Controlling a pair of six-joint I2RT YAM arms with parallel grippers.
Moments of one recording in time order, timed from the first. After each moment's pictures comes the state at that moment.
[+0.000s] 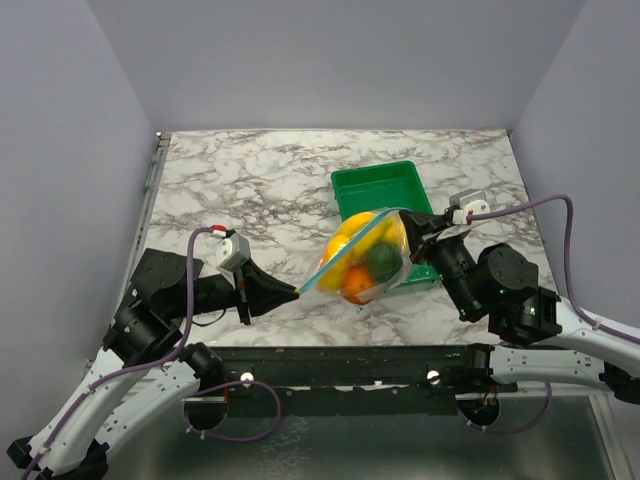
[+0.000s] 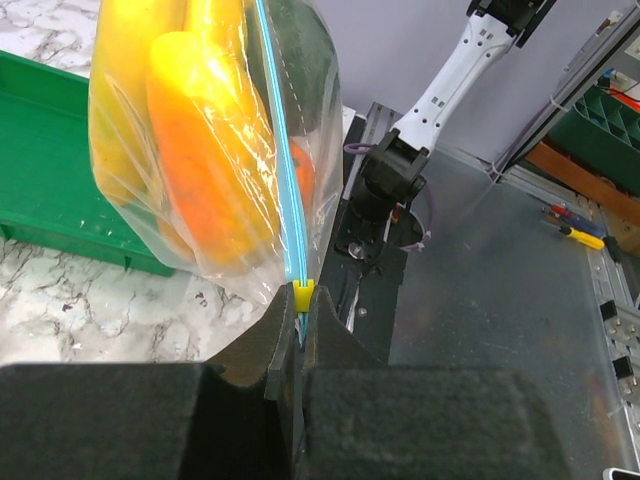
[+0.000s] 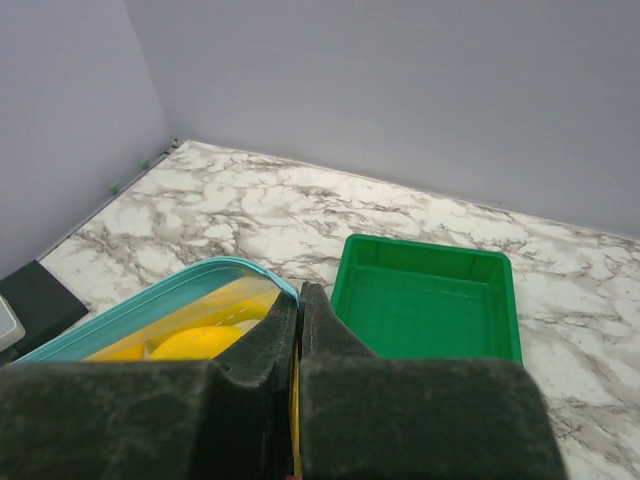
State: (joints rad) left arm -0.69 0.49 0.83 -0.41 0.66 -0.29; right arm 1.27 0.79 1.00 -0.05 0.88 -0.11
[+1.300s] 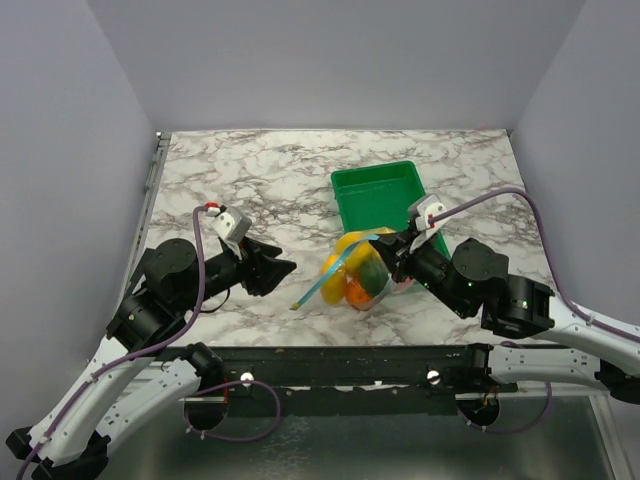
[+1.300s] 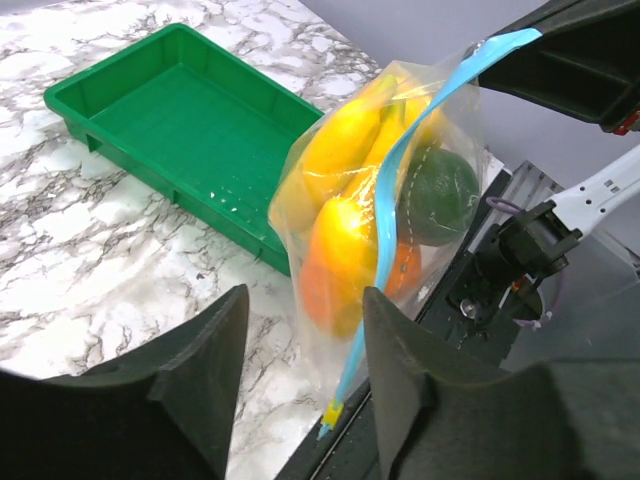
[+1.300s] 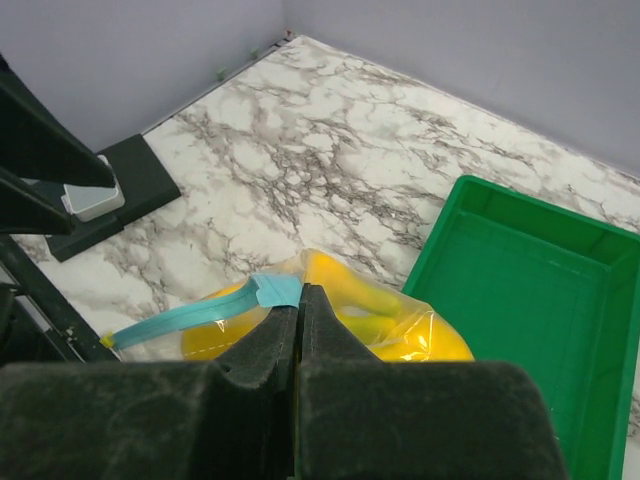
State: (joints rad) left arm -0.69 0.58 0.90 -0.46 0.27 -0.28; right arm 1.25 0.85 1.04 -0.28 0.56 0.06
